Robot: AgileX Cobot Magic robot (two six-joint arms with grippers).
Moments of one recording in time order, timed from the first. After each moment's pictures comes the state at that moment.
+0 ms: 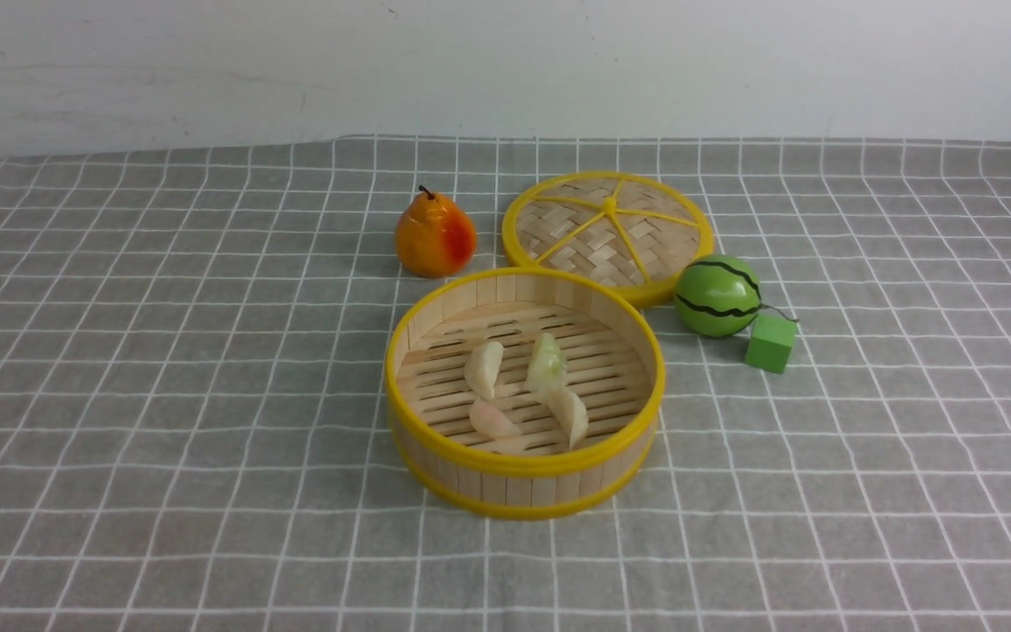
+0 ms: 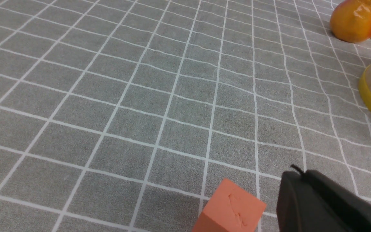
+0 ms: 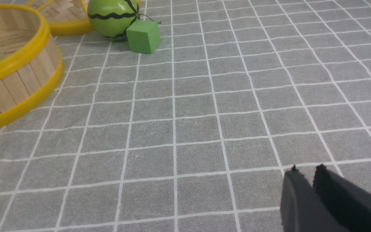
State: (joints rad) right arm -0.02 -0.01 0.02 -0.03 0.38 0.17; left arm 0.04 -0.01 0.03 0.04 0.36 -0.29
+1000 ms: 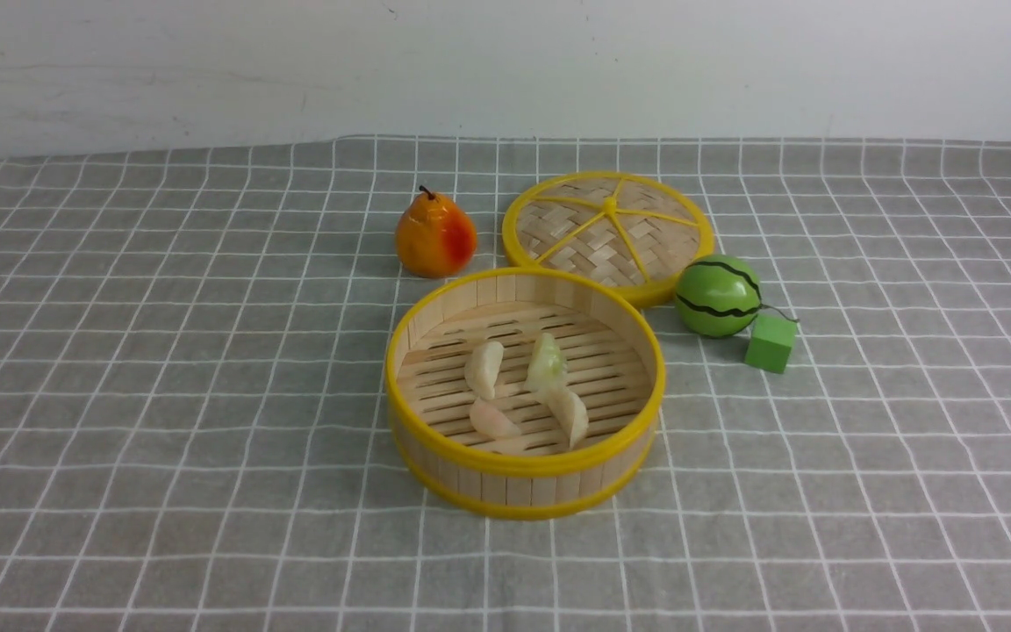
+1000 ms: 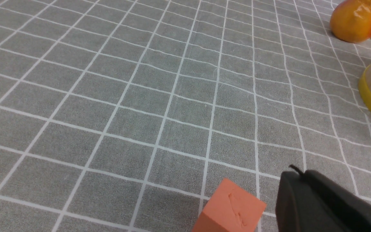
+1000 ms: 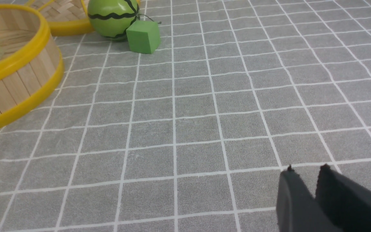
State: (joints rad) right arm -0.02 -0.01 0.02 -0.03 0.38 0.17; left arm 0.04 -0.01 0.03 0.04 0.36 -0.29
